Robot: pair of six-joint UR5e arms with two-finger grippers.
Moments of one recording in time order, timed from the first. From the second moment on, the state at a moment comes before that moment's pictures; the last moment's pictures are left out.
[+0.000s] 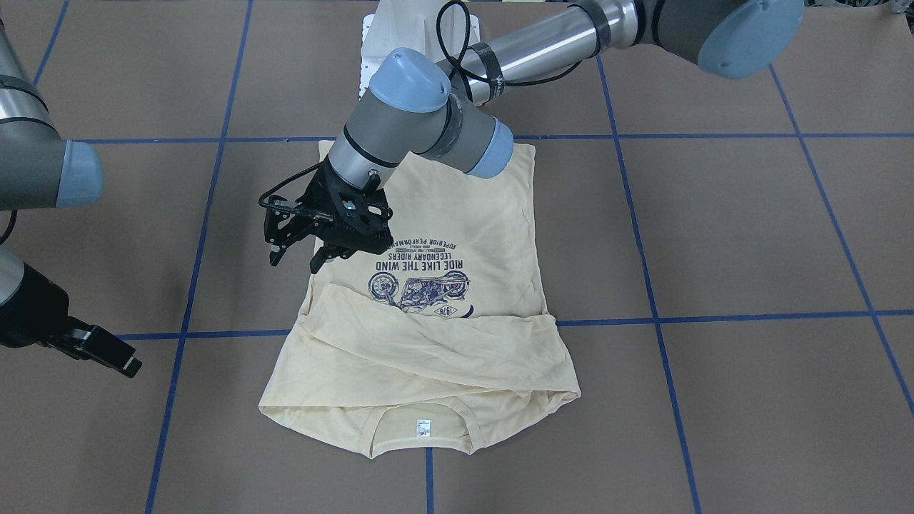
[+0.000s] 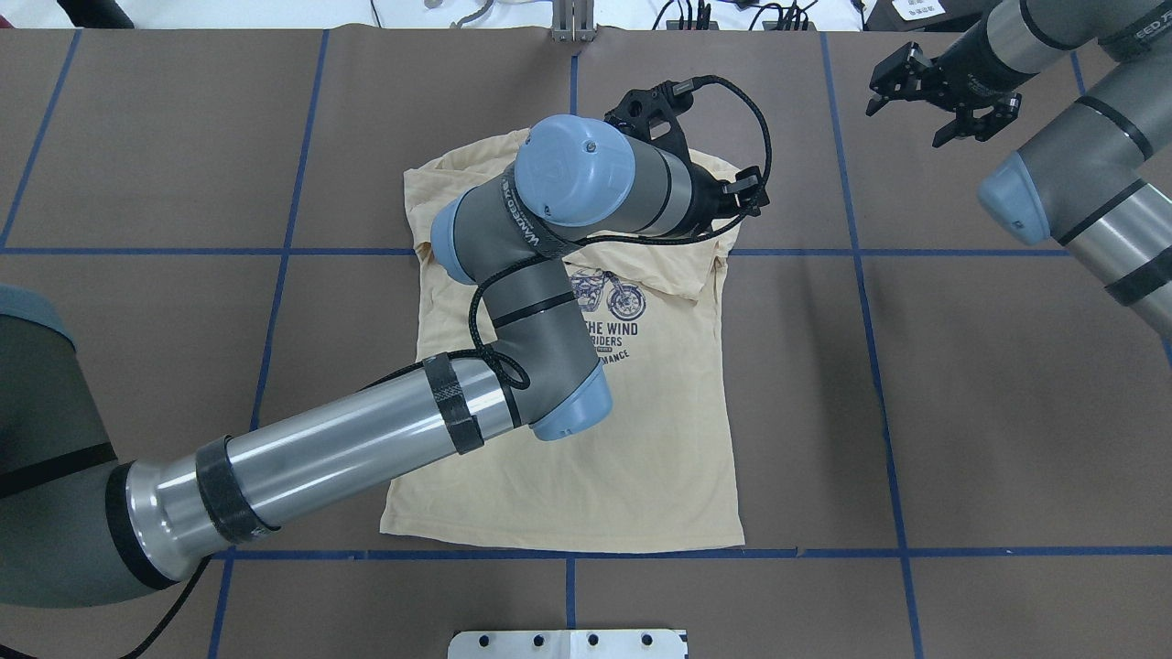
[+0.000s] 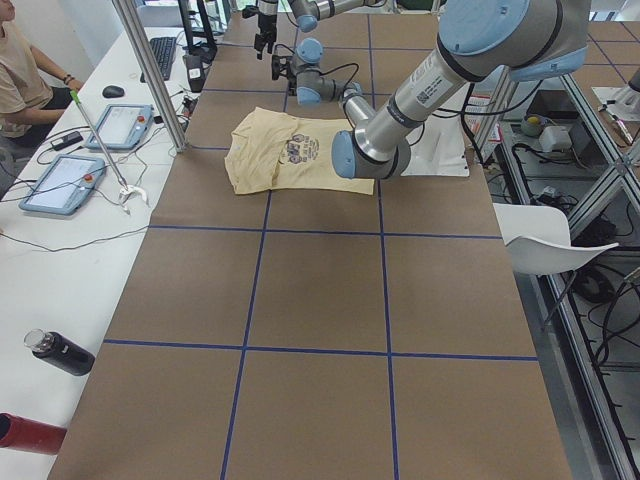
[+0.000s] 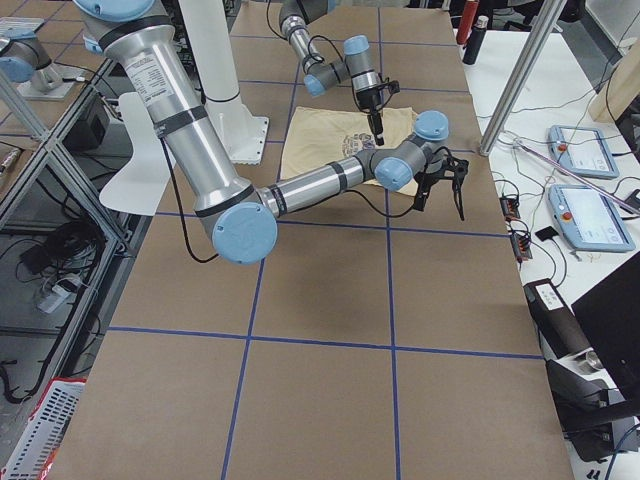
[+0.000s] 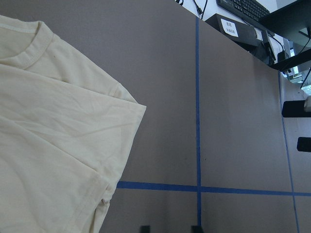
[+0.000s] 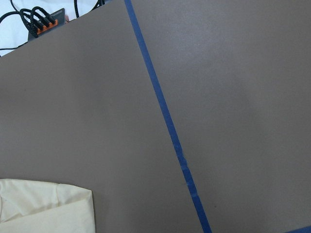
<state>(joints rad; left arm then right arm) -0.55 -2.66 -1.12 -2.39 -1.76 -1.53 1.11 -1.09 1.44 -1.19 2.23 1.18</state>
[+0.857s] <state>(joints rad) -0.71 -2.18 -1.65 -2.28 -1.92 -1.38 0.65 -1.26 1.85 -1.21 1.80 1.74</state>
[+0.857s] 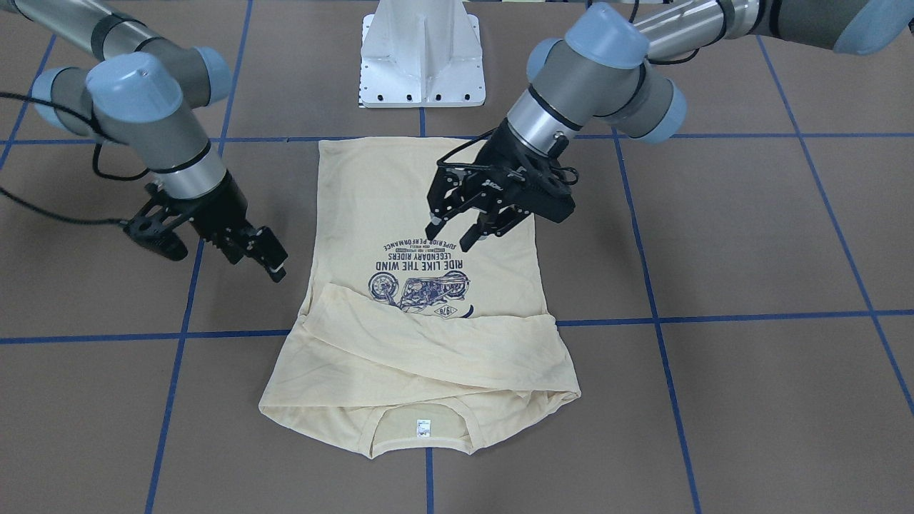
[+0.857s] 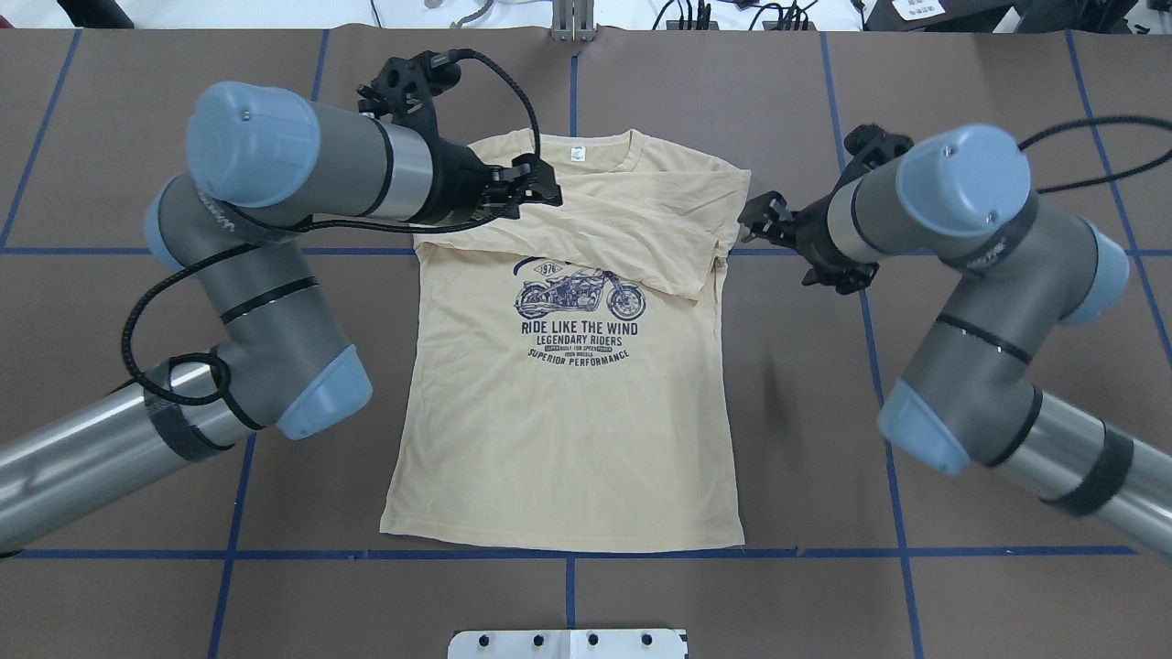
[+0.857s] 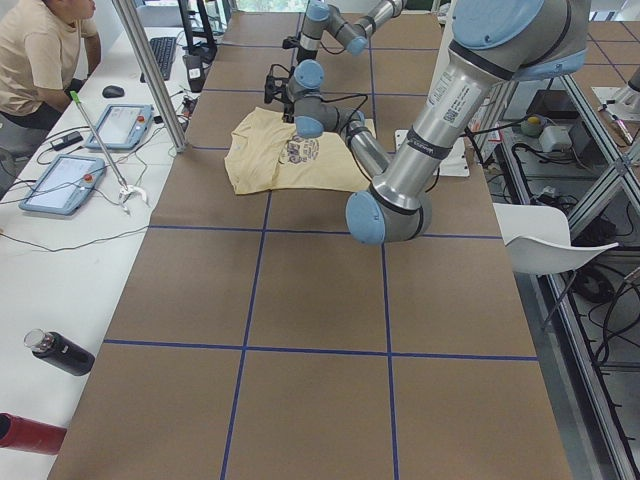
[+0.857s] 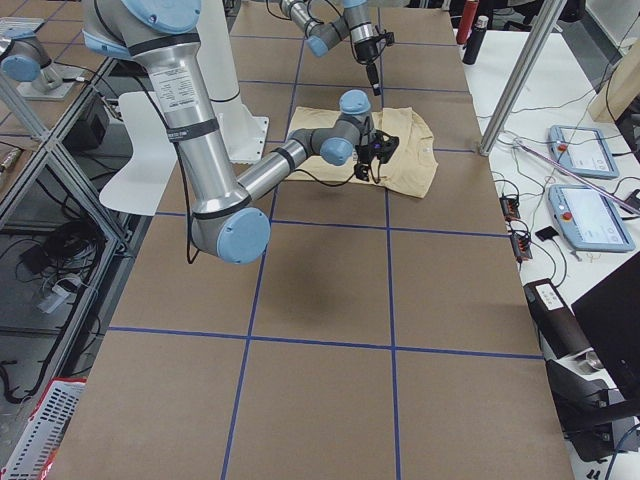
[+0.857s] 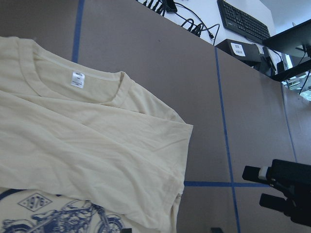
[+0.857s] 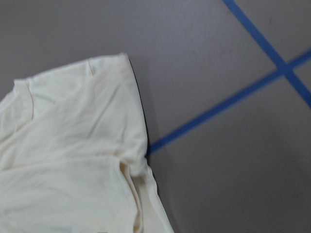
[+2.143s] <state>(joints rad) -0.81 -2.04 -1.69 -2.28 -2.02 -1.21 0.08 -1.37 2.05 -1.43 1.32 2.17</state>
